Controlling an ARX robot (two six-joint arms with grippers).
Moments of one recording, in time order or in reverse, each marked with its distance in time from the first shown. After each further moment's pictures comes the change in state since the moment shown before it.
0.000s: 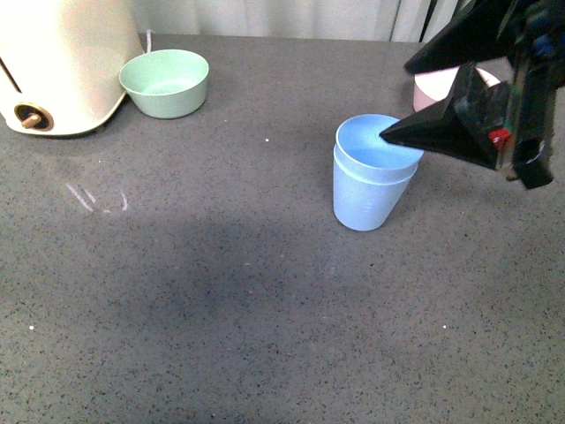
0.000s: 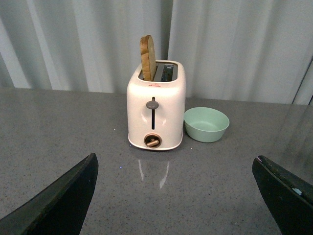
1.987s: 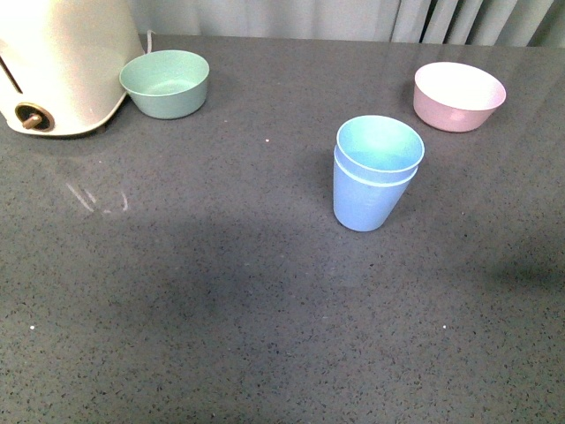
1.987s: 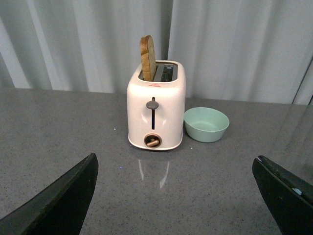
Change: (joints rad) left arm 0.000 0.000 0.000 0.000 0.000 0.000; right arm -0.279 -1.233 -0.957 0.521 0.463 0.849
